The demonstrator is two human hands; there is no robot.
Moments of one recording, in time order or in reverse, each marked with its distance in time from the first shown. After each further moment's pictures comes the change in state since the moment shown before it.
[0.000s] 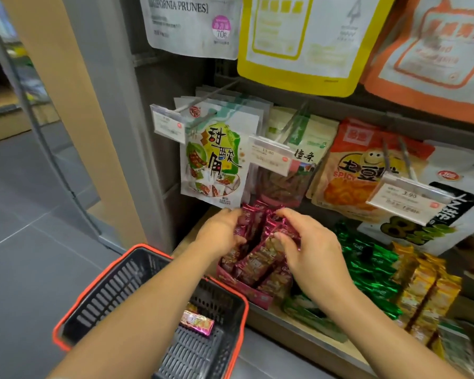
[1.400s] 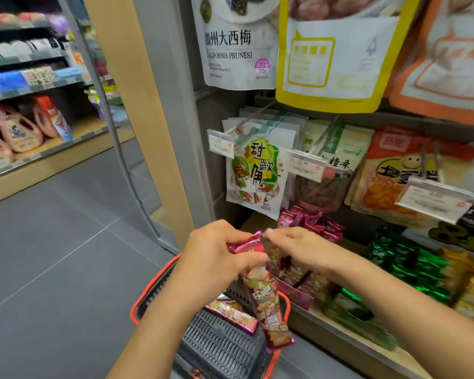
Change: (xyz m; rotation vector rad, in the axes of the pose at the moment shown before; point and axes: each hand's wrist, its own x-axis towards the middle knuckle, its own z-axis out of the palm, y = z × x) left_hand -0.181 0.052 -0.132 -0.395 0.259 -0.067; right_hand 0.027 -0.044 0.015 0.377 -0.762 0.131
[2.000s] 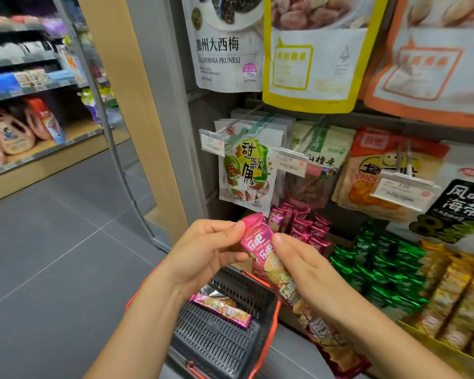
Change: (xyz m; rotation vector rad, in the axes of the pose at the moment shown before) left_hand -0.006 0.007 -0.001 -0.996 -0.308 -0.243; right_hand -0.085 -0.015 0.030 0.376 0.196 -0.334
